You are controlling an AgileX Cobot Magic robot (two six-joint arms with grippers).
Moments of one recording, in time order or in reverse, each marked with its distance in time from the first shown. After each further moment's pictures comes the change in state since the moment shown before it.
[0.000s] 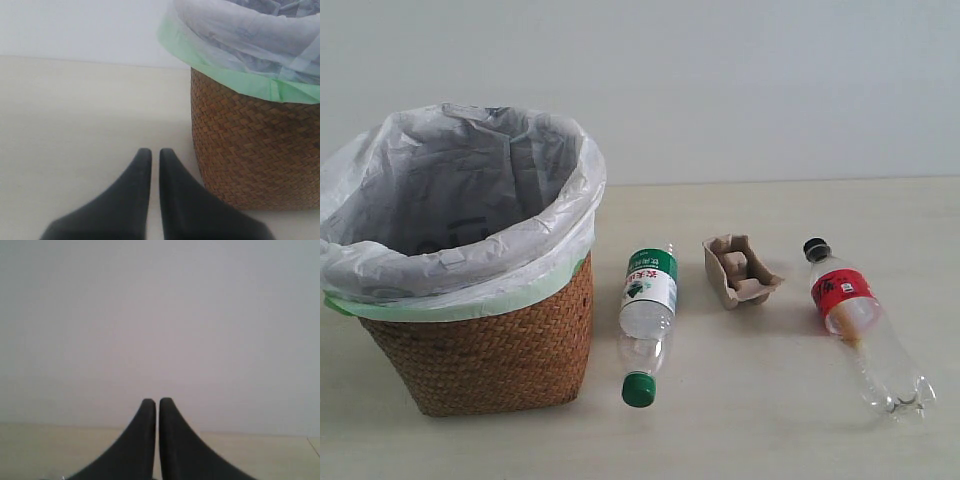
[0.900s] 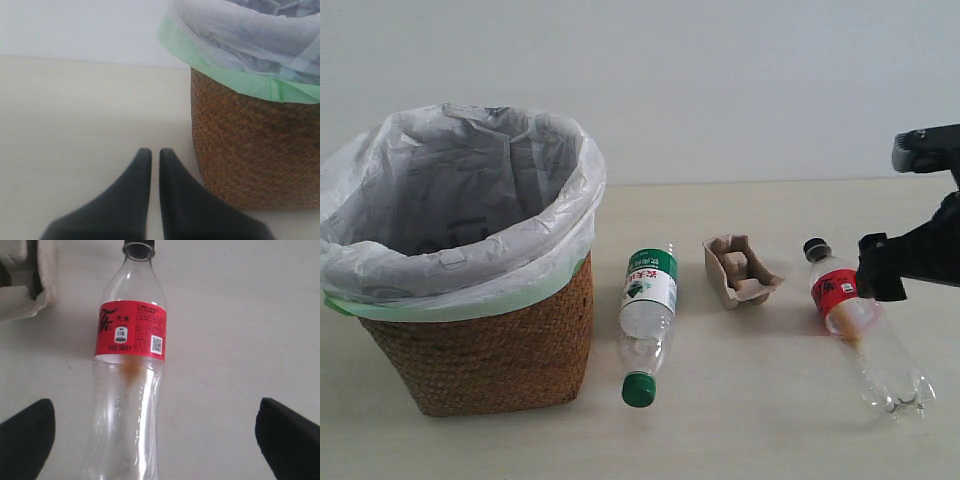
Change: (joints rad) left arm 0.000 0.000 0.000 0.000 0.000 0.000; right arm 0.000 0.992 -0.090 -0.008 0.109 -0.046
